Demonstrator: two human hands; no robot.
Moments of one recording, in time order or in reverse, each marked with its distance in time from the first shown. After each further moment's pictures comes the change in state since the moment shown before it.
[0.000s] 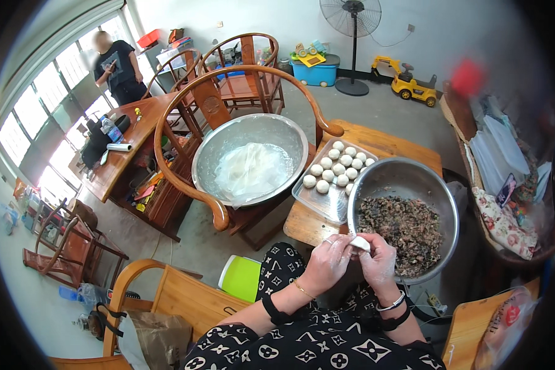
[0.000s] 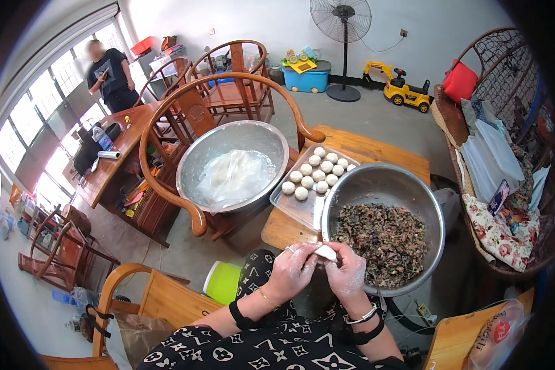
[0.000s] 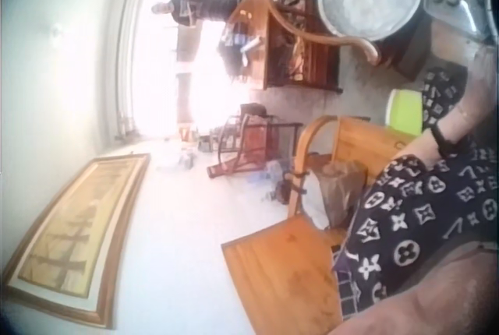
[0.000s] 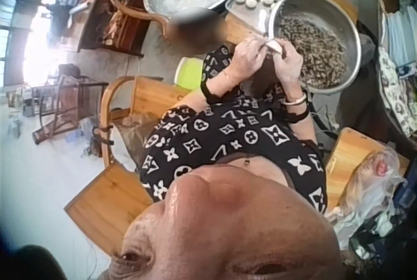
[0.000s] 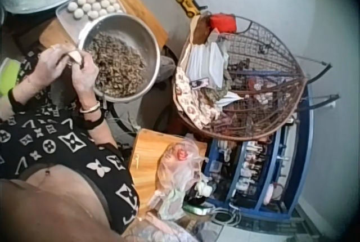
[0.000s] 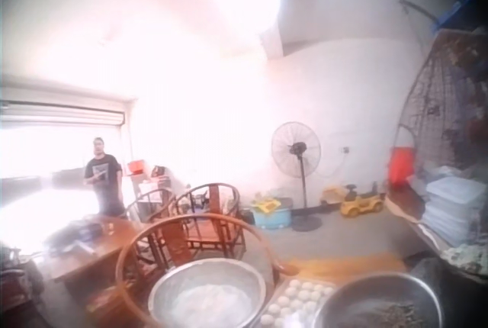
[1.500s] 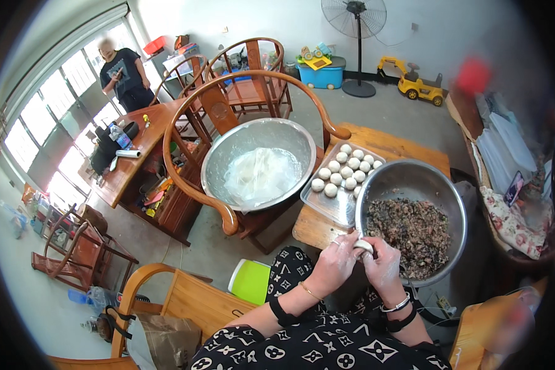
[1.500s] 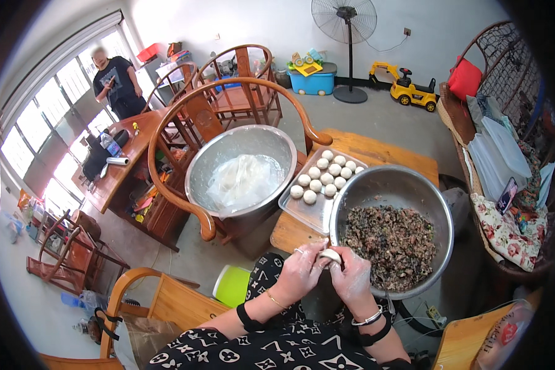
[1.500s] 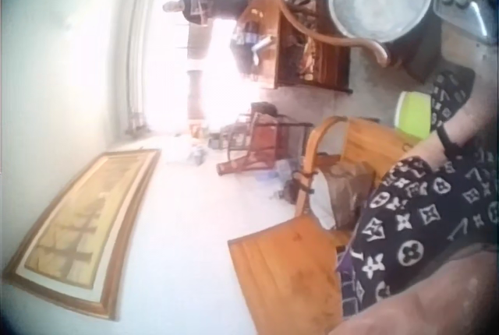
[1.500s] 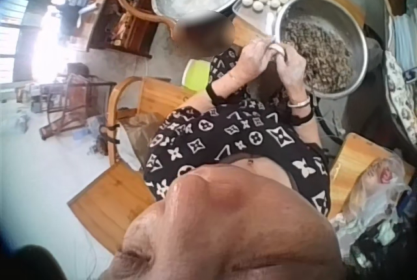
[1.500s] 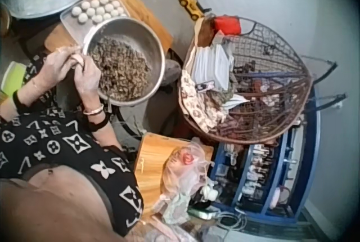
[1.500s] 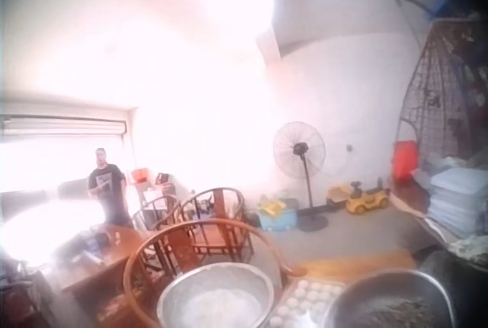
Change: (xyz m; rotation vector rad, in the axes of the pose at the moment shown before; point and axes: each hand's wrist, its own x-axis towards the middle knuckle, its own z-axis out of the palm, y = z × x) left_hand 0.005 -0.001 0.001 0.044 0.056 -0.019; right_hand 0.004 -0.008 0.000 -0.384 -0.018 -0.236
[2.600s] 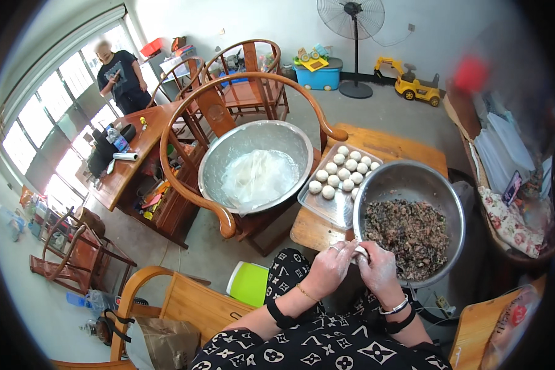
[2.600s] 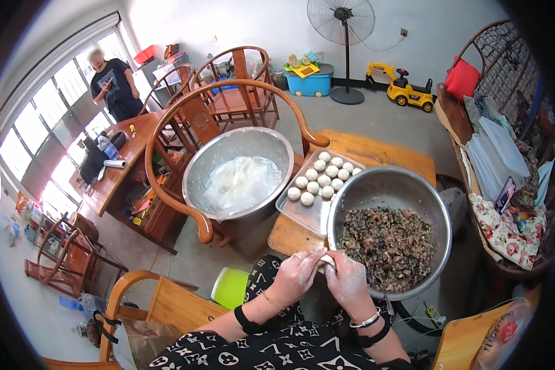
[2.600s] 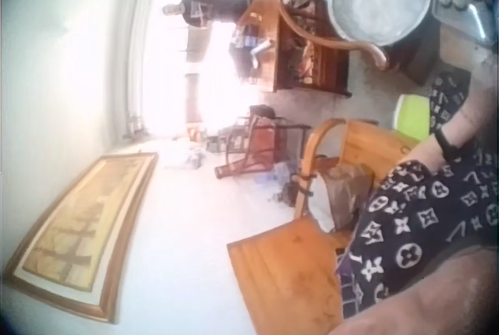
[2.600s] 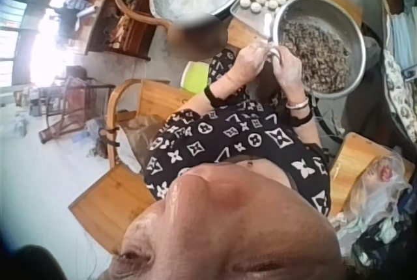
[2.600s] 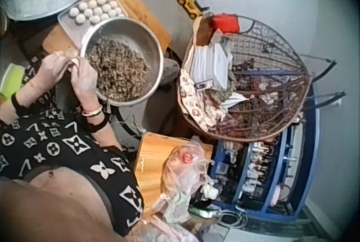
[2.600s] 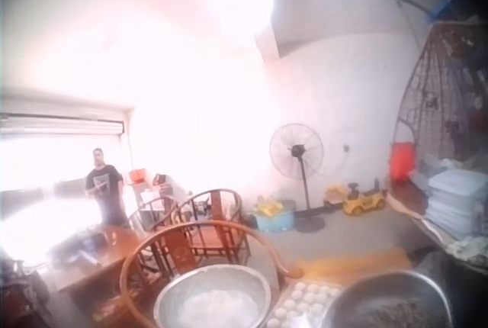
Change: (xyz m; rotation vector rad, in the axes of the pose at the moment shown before) left_hand -0.007 -0.007 -0.008 0.089 -0.160 0.068; right_hand 0.000 -0.005 -0.002 -0.153 -0.085 -0.026
